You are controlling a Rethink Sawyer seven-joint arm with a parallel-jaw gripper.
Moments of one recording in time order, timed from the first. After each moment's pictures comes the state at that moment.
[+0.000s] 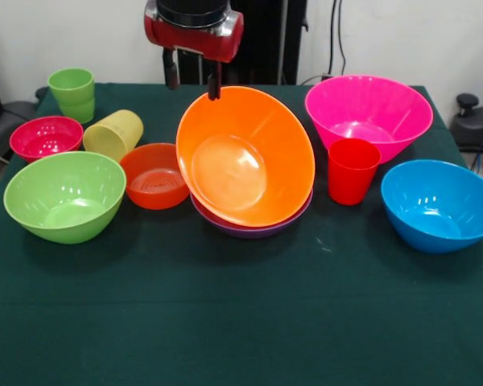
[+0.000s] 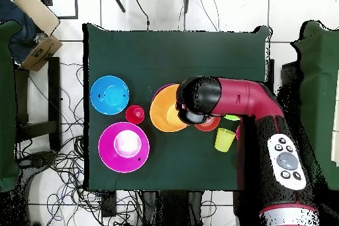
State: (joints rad) arm -0.48 -0.74 0.23 1.57 -0.32 0.96 1.96
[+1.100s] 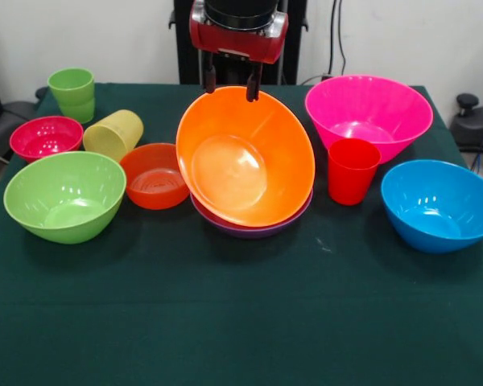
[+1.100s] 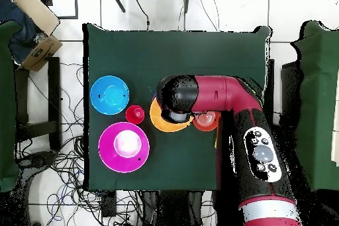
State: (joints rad) arm -0.41 -0.74 0.23 1.57 -0.32 0.96 1.96
